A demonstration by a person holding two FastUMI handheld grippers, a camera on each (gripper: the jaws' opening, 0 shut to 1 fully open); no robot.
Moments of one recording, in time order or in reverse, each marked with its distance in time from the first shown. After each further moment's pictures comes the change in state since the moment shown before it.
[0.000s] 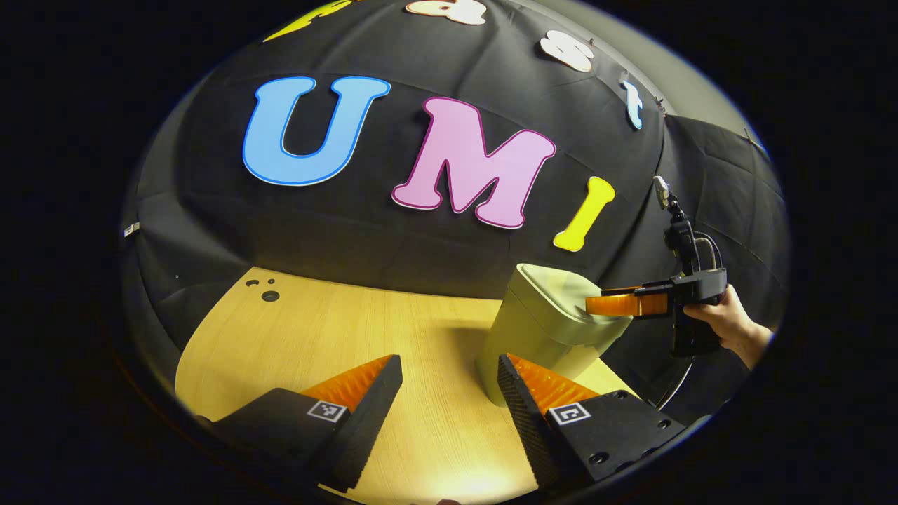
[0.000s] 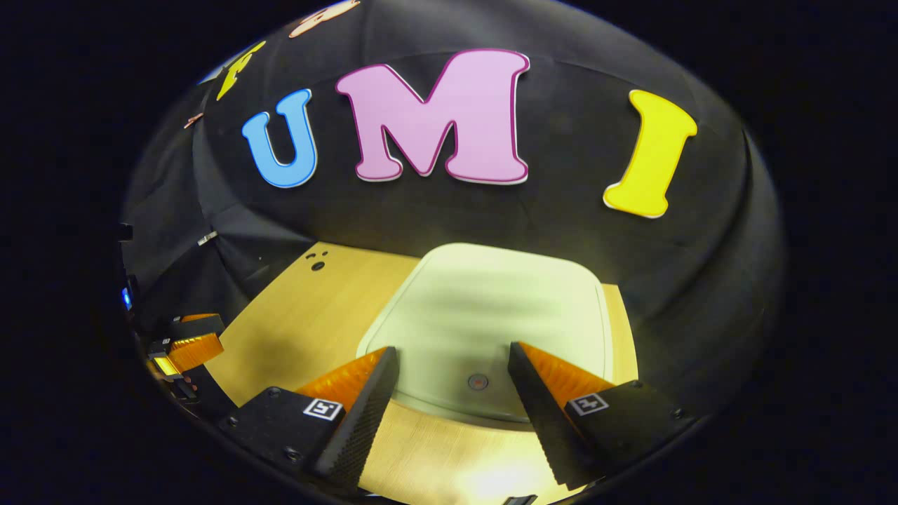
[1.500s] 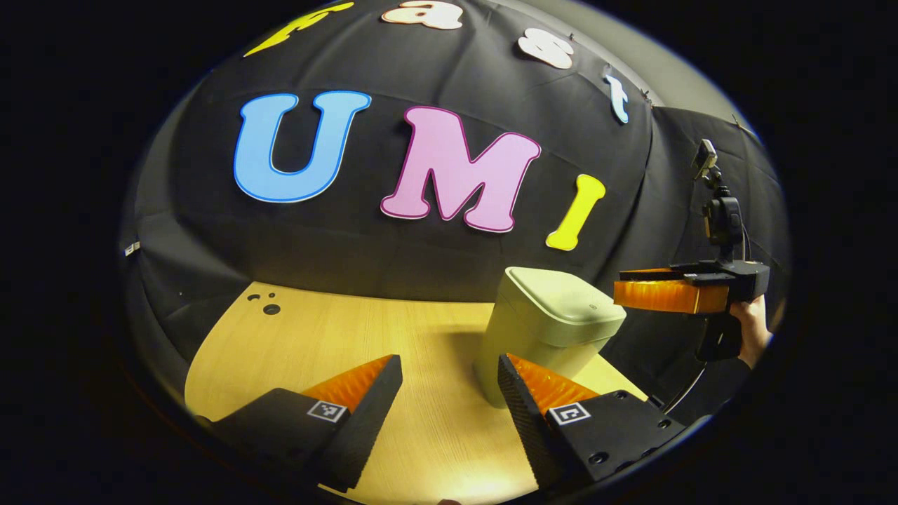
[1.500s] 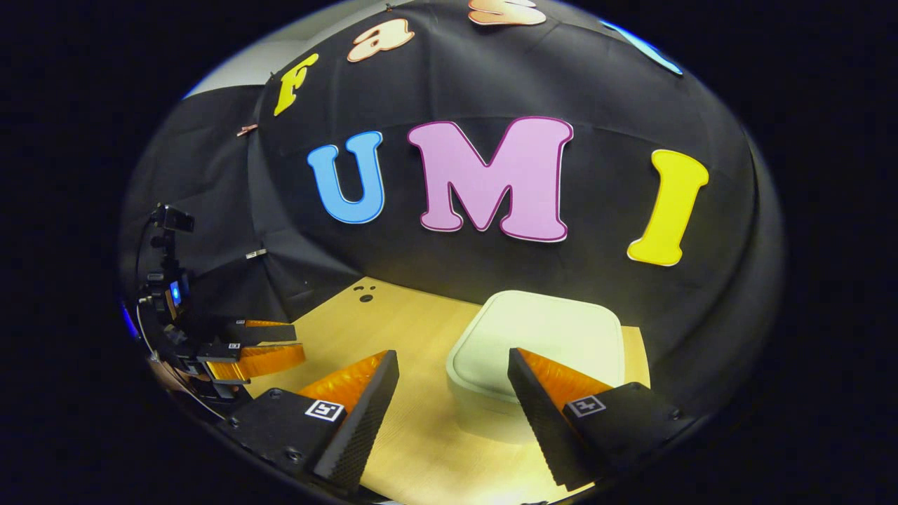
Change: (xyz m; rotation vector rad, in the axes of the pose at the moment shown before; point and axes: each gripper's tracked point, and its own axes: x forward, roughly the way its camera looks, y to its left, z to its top) left arm -0.009 -0.021 0.010 0.066 -0.028 0.007; right arm -0.084 0.070 0.025 -0.059 -0.208 0.141
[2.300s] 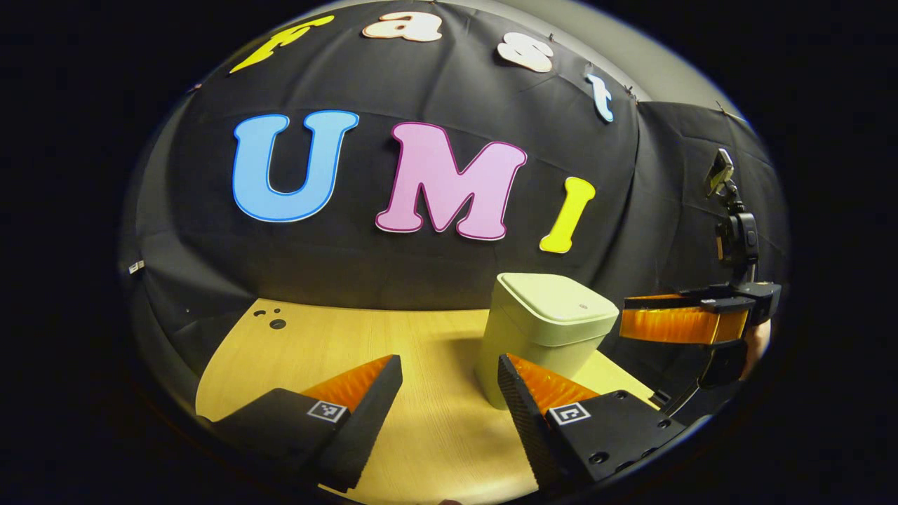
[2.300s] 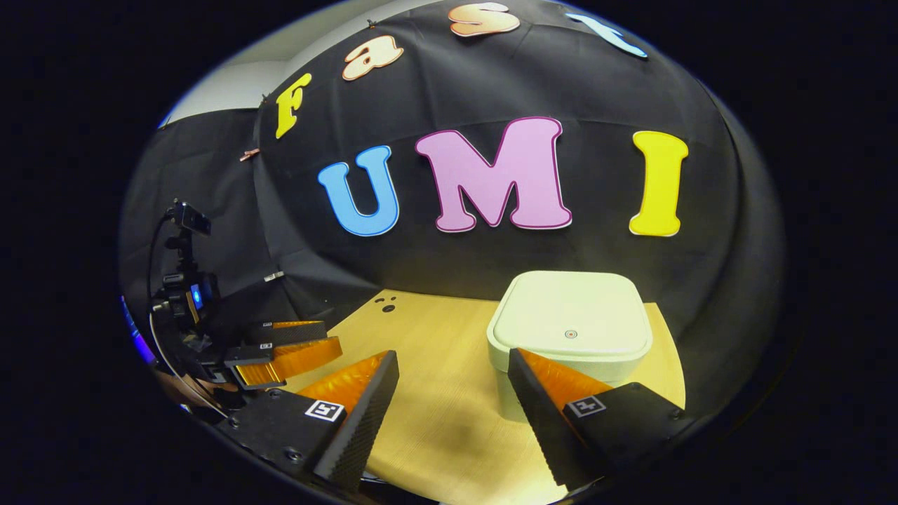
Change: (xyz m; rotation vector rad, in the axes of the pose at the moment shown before) left arm -0.015 -0.009 0.004 0.048 -0.038 0.010; right arm -0.030 0.035 -0.033 0.143 -0.042 0.016
